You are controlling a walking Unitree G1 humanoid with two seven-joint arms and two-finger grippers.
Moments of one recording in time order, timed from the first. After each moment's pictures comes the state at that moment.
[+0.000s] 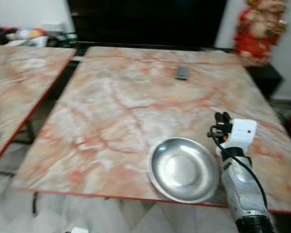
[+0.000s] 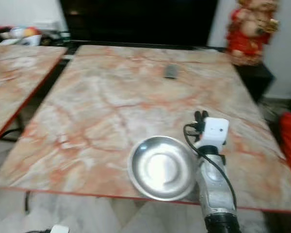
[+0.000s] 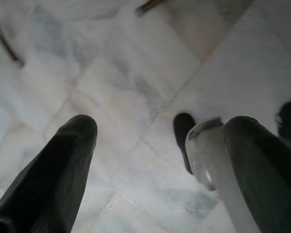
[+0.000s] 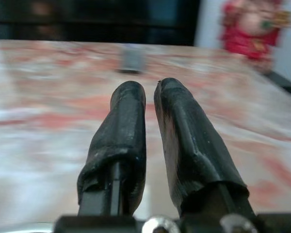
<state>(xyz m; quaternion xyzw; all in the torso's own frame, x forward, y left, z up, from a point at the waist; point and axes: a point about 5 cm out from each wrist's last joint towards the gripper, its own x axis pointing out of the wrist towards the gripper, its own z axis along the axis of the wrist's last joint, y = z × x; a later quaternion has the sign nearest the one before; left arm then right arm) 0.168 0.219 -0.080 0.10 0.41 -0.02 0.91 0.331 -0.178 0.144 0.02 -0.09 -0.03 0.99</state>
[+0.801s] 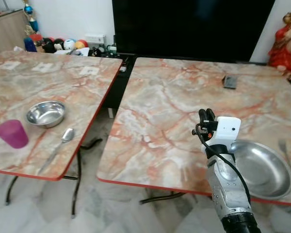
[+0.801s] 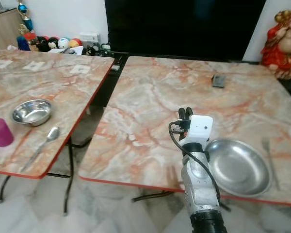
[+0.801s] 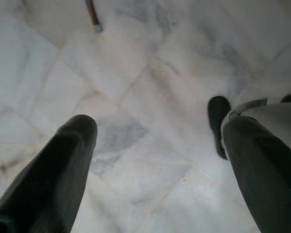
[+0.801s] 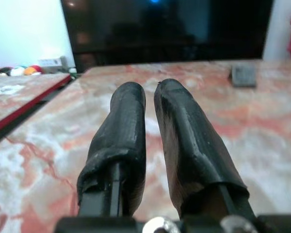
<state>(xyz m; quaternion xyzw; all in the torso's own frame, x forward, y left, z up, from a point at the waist) 0.147 0.225 -0.088 0.10 0.45 -0.01 0.89 0.334 -0.161 0.146 0.04 -0.10 -0.01 0.99</state>
